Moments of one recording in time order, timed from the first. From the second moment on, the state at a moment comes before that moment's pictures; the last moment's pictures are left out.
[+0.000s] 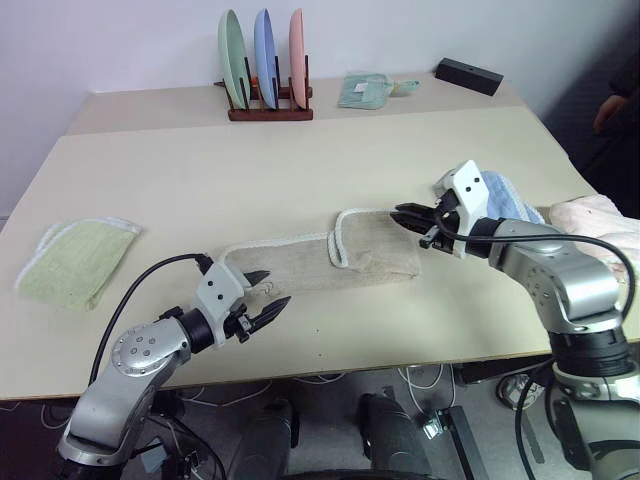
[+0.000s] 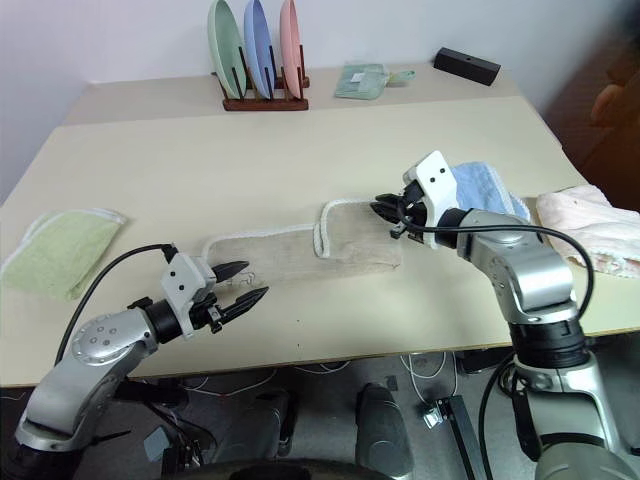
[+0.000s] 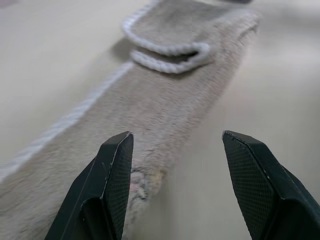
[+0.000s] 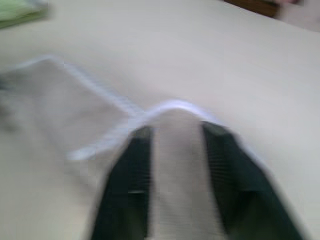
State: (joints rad) left arm 0.09 0.57 -0.01 -0.58 -0.32 0.45 -0.62; right arm -0.51 -0.63 0.01 -0.15 0.42 0.72 0.66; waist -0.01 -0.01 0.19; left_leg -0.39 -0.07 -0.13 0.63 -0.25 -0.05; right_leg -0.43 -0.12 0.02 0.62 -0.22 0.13
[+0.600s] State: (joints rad) left arm 0.35 0.43 0.12 -0.73 -0.44 0.57 -0.44; right arm -0.48 -0.49 0.18 0.12 0.20 0.40 0.75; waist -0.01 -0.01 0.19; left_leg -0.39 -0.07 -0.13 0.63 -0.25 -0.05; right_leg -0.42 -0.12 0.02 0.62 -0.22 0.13
